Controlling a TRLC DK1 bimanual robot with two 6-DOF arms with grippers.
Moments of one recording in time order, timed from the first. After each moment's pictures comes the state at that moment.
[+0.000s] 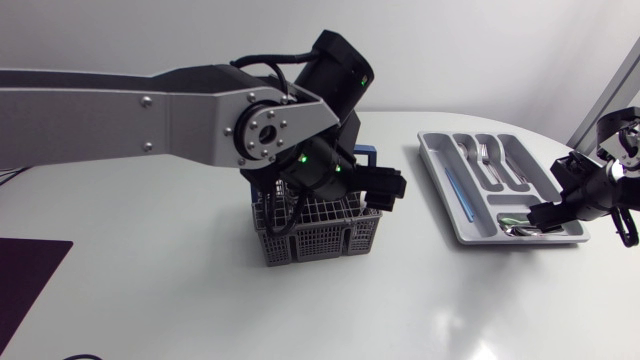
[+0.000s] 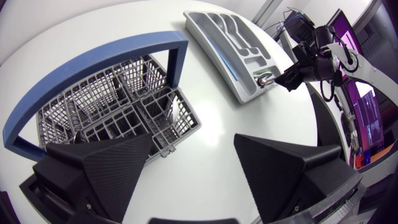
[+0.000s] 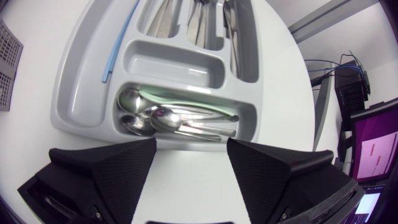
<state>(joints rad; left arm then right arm) -0.84 1.77 1.41 -0.51 0.04 -0.43 -0.39 1.67 1.00 -0.47 0.10 -0.54</state>
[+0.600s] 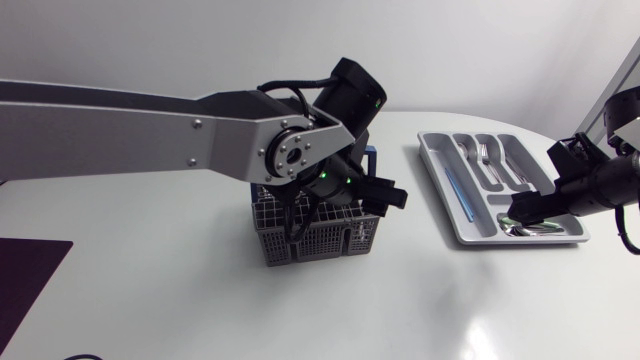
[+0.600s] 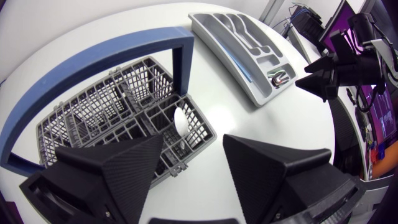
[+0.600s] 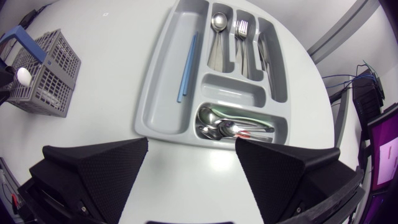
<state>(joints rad) -0.86 1.85 1.42 -0.43 -0.05 -0.36 -0.26 1.38 0.92 -0.61 -0.08 -0.39</state>
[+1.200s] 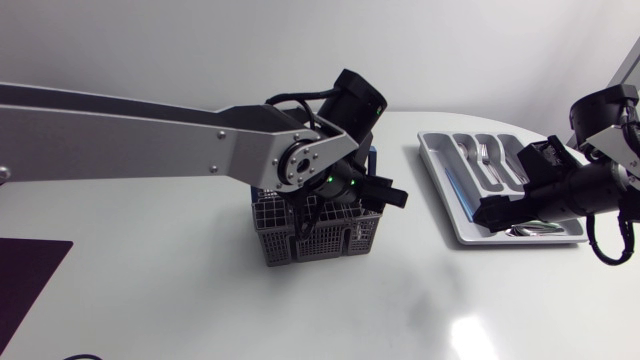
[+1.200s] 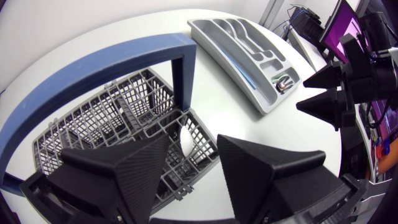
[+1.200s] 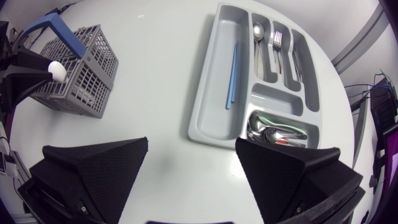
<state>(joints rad) -0.85 1.90 1.42 -0.33 -0.07 -0.31 -0.09 1.30 0.86 -0.61 -0.14 -0.26</state>
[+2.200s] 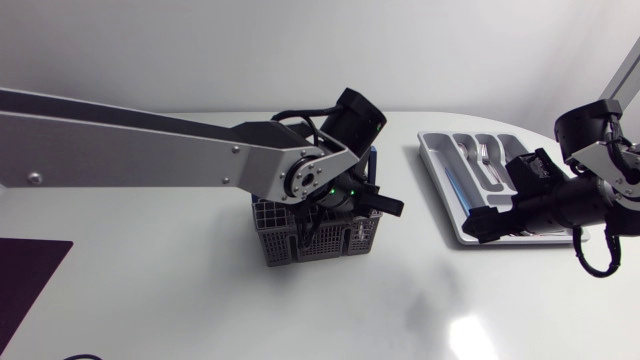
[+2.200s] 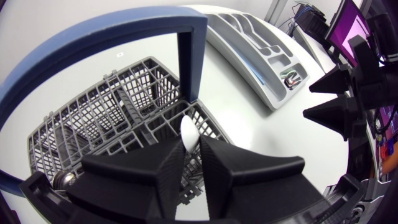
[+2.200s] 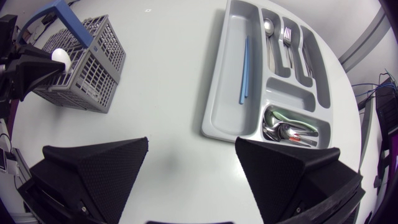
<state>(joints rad) -0.85 1.93 1.39 -0.29 -0.10 -0.31 -0.05 1.29 0.79 -0.56 -0.14 -0.23</state>
